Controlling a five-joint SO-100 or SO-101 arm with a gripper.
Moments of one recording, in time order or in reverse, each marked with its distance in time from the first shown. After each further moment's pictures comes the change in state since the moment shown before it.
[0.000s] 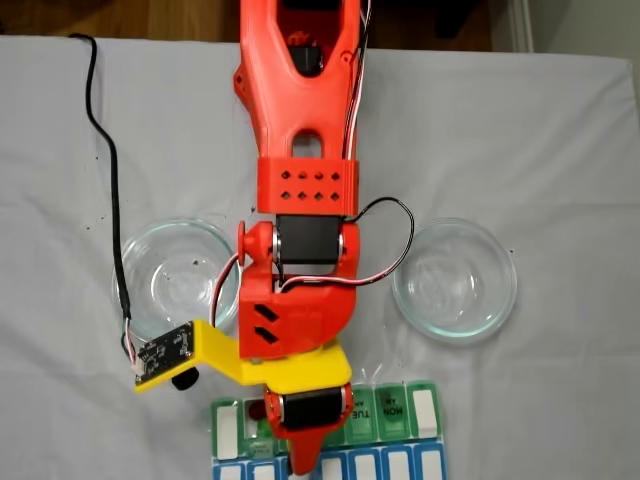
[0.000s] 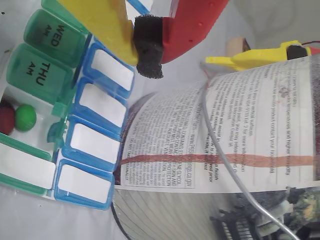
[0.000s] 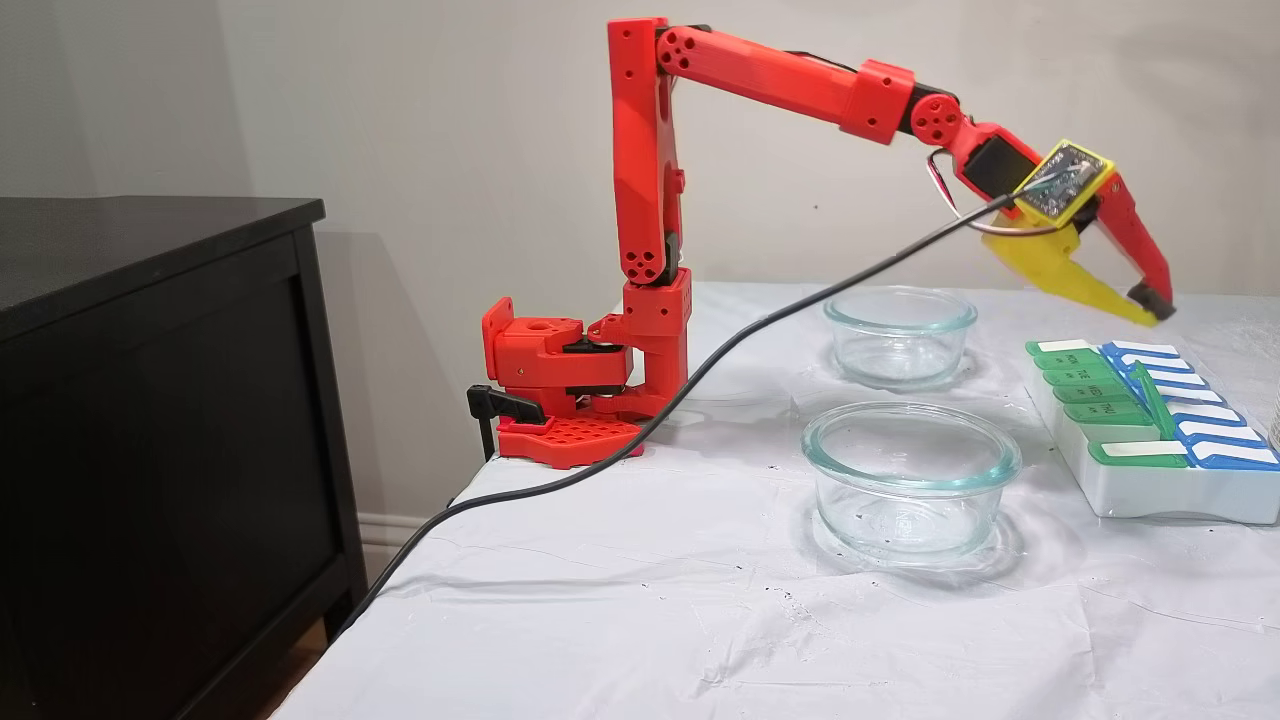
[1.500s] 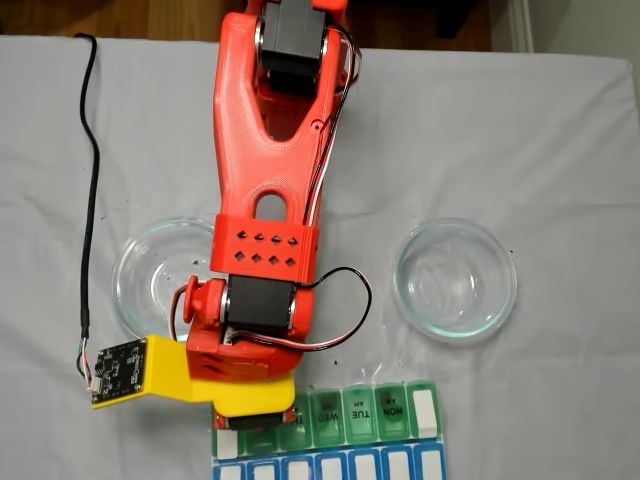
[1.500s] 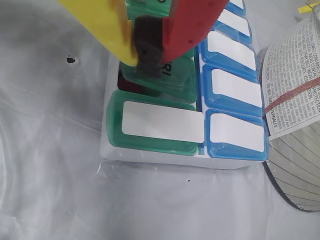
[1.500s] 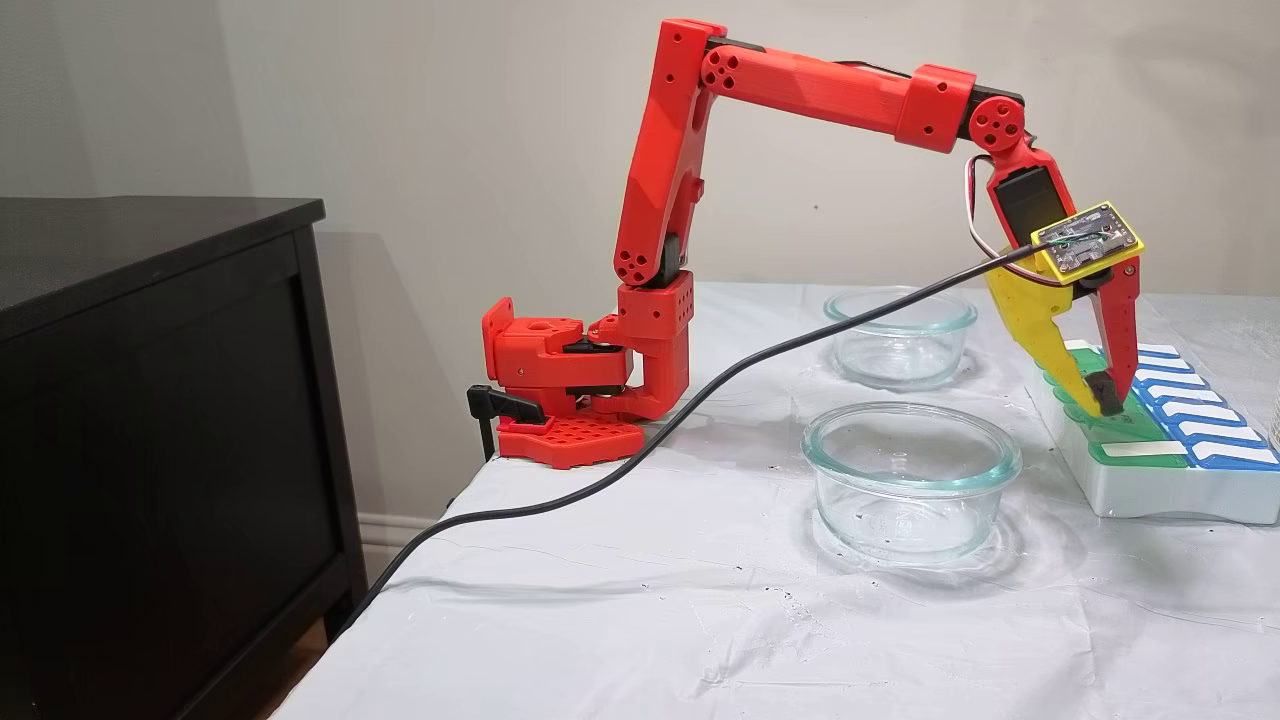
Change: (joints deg) arm 7.1 -16.8 -21.4 34.4 -0.7
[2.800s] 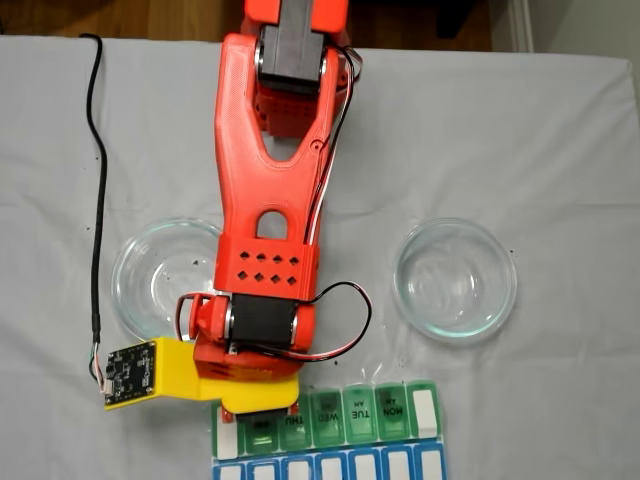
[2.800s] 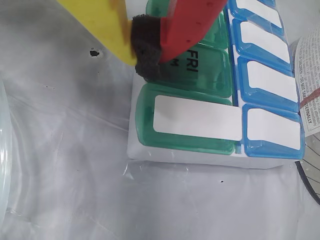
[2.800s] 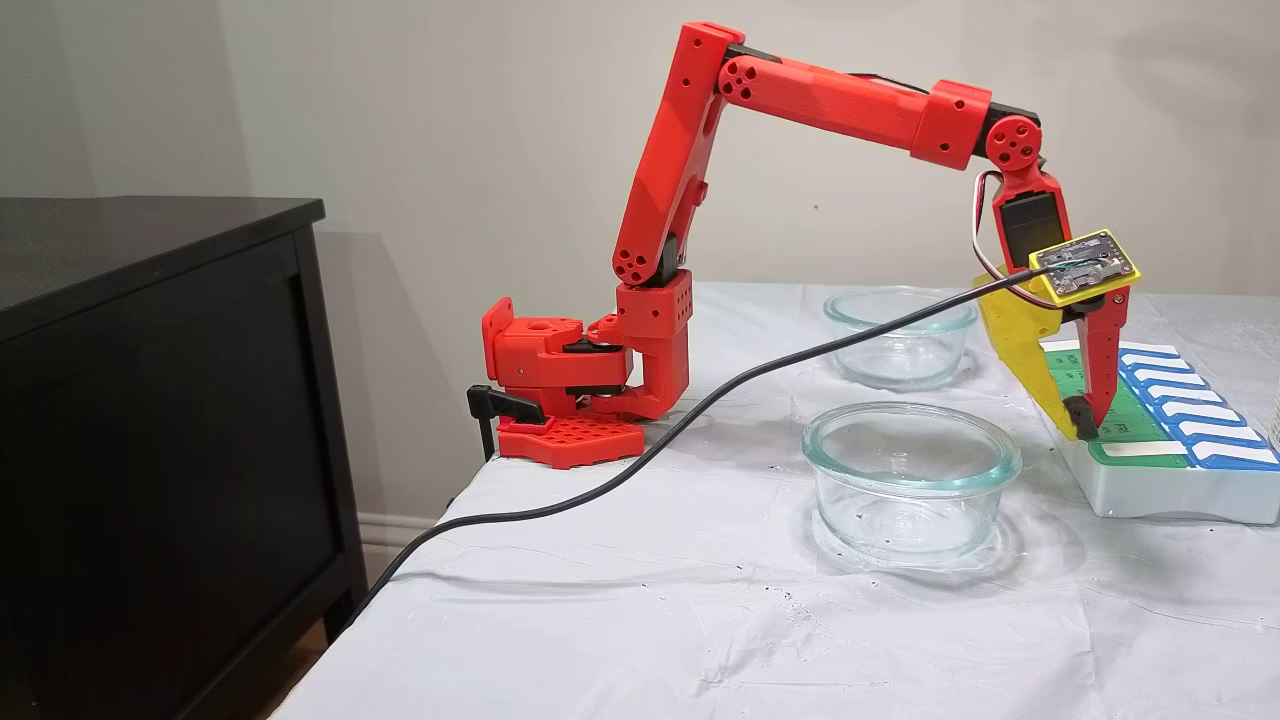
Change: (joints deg) arm -1.9 -6.1 -2.6 6.1 -2.2
